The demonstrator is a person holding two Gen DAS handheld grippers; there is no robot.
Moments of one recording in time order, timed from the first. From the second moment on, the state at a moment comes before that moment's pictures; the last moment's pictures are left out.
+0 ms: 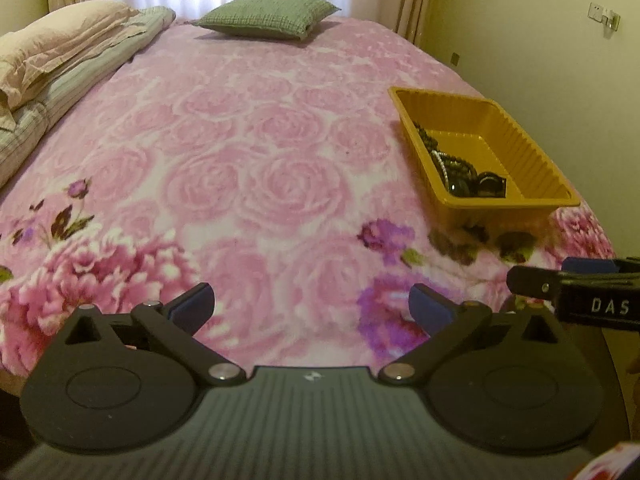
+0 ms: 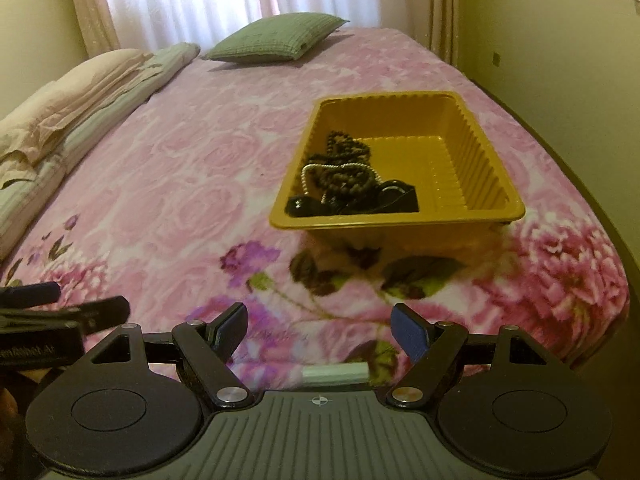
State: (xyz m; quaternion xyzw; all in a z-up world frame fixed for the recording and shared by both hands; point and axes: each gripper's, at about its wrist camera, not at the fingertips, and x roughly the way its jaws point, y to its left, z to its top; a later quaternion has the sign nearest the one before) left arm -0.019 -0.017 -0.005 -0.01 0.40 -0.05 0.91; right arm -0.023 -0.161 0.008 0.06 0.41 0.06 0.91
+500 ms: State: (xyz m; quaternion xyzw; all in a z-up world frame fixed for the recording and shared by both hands) left arm -0.018 -0.013 -0.002 -0.02 0.40 -0.03 0.92; right arm -0.023 -0.156 0.012 0.06 0.41 0.06 0.91
